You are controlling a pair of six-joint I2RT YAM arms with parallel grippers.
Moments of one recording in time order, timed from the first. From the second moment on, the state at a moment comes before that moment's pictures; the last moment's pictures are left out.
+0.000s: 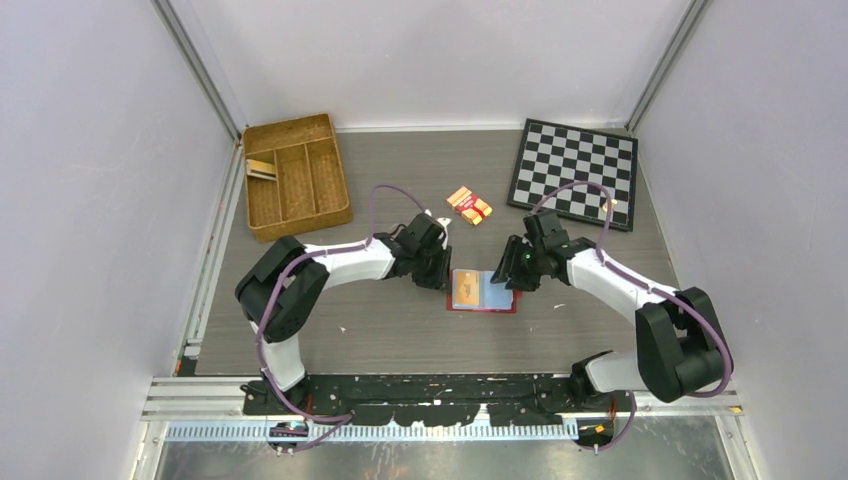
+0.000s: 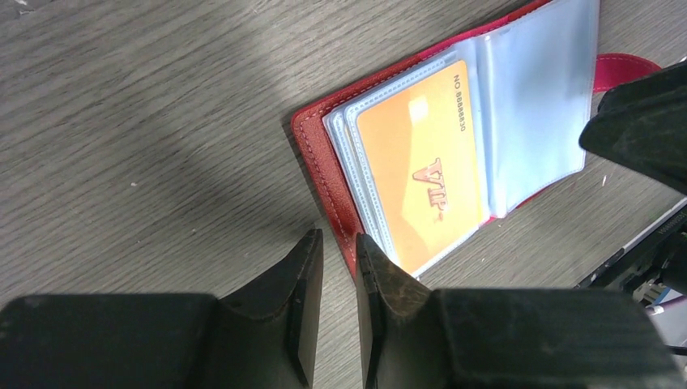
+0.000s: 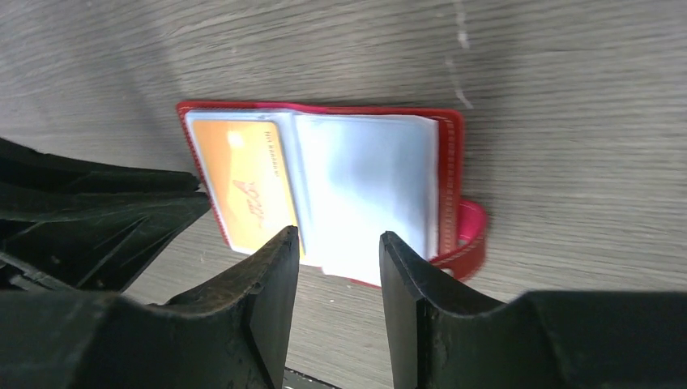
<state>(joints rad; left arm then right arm) -0.80 1.81 1.06 -0.20 0.21 -0.56 0.37 1.35 0.72 -0.40 -0.21 0.67</state>
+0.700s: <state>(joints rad) -0.80 1.81 1.09 -0.22 0.20 -0.55 0.30 1.36 0.68 -0.44 -0.23 0.63</state>
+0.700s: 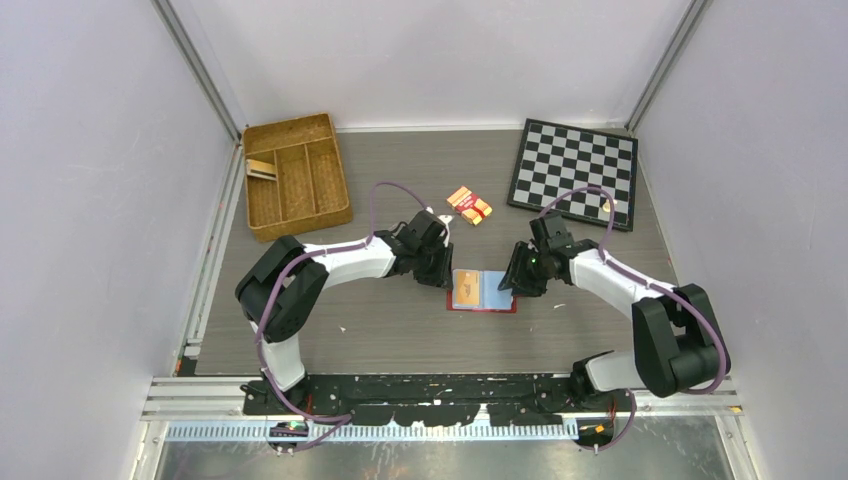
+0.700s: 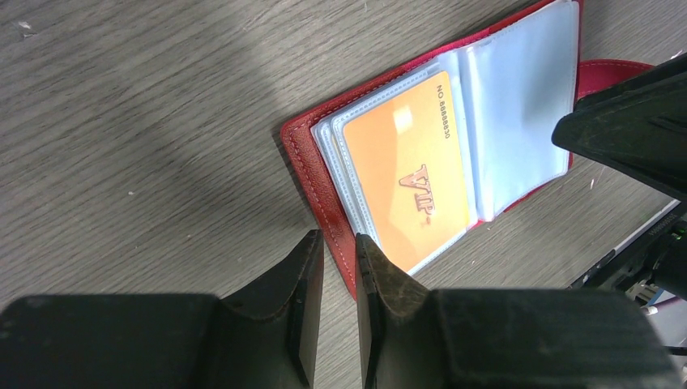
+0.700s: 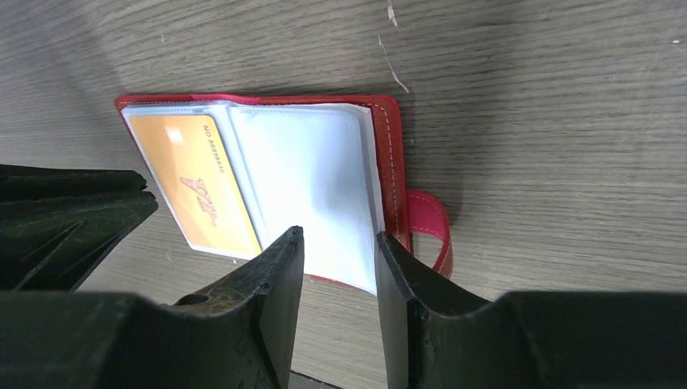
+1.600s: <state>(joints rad) -0.80 1.81 1.09 -0.22 0.20 -0.55 0.30 1.33 0.67 -0.41 -0.29 0.63</state>
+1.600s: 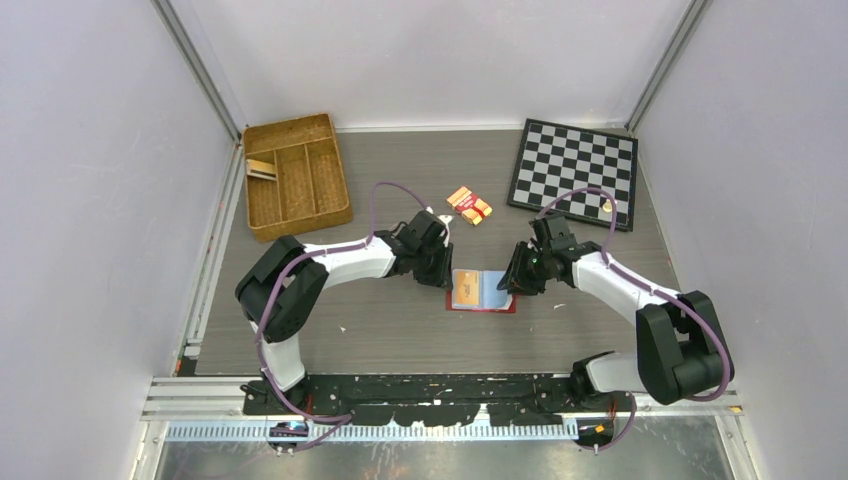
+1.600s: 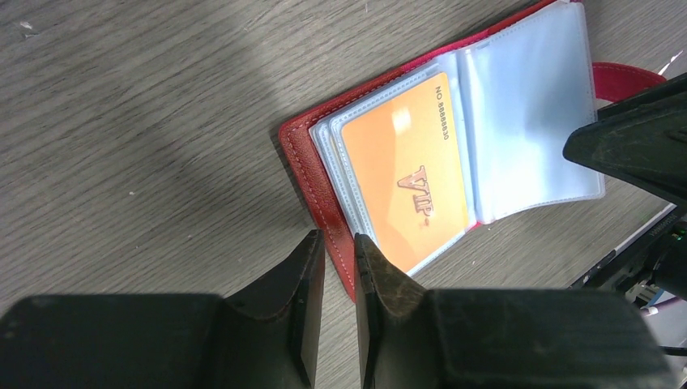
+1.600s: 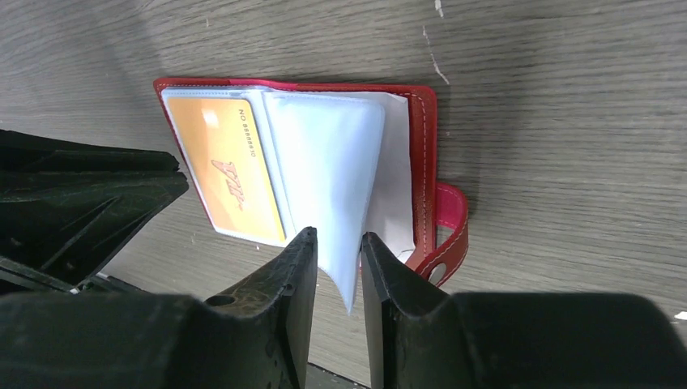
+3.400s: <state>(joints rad) -0.79 1.83 1.06 -0.17 0.21 -0.55 0.41 1.41 0.68 -0.31 -0.28 0.70</state>
